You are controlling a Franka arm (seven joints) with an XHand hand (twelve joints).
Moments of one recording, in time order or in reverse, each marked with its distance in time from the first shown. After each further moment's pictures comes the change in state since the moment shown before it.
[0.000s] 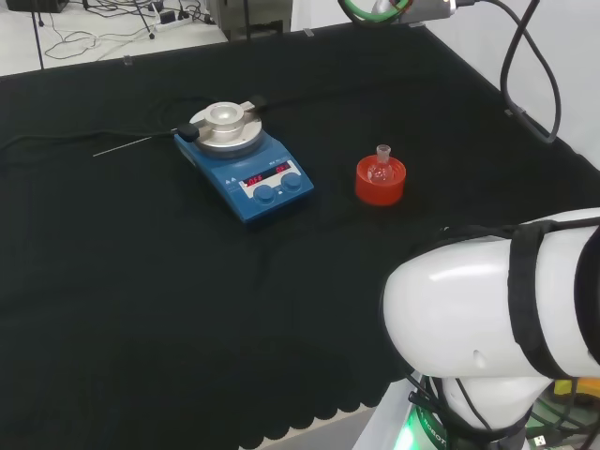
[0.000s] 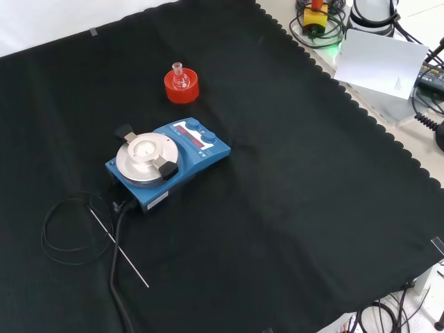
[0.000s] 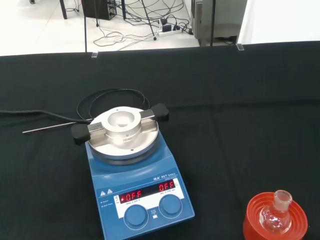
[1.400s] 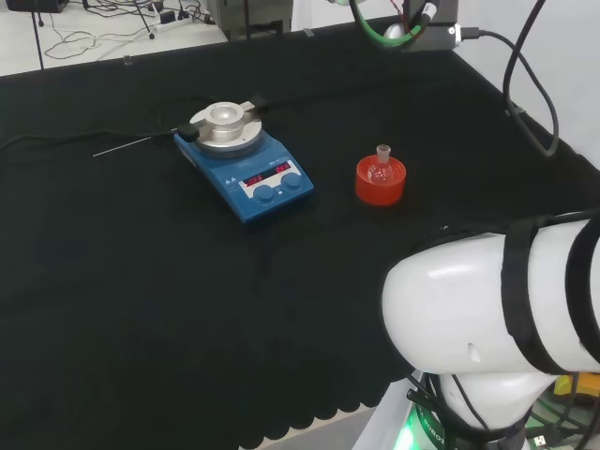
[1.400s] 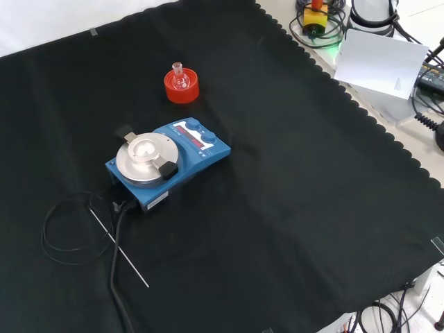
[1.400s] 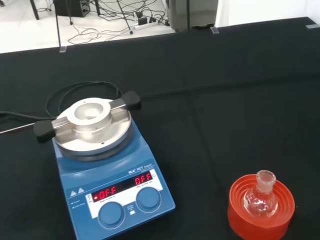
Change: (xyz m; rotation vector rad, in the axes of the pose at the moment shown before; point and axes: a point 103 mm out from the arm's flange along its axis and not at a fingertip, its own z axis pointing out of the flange) arm -0.032 0.020 0.047 0.016 0.041 0.095
